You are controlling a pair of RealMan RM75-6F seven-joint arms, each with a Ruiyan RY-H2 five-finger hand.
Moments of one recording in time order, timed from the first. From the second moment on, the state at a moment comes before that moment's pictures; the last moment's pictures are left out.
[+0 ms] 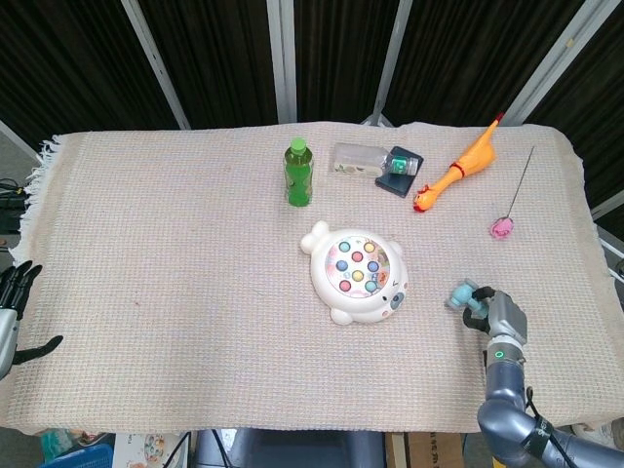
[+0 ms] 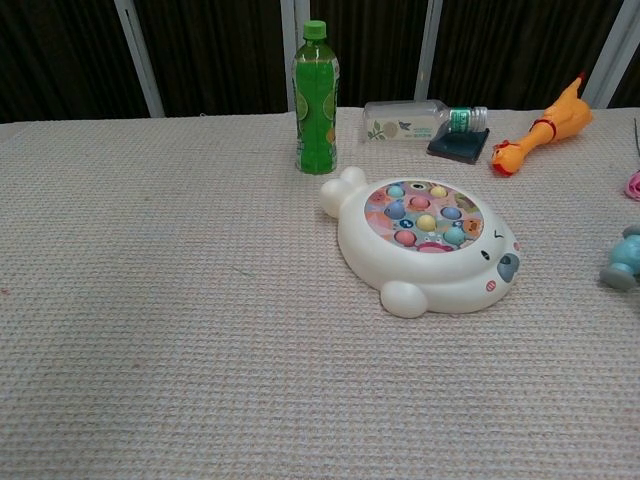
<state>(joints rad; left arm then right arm) -0.08 -1.10 -0.05 -1.64 1.46 1.49 0.05 0.47 -1.42 0.34 -1.76 -0.28 1.24 -0.42</state>
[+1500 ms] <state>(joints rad) -0.08 -1.10 -0.05 -1.64 1.48 1.50 0.05 0.42 -1.37 0.27 -1.91 -0.41 1.28 -0.35</state>
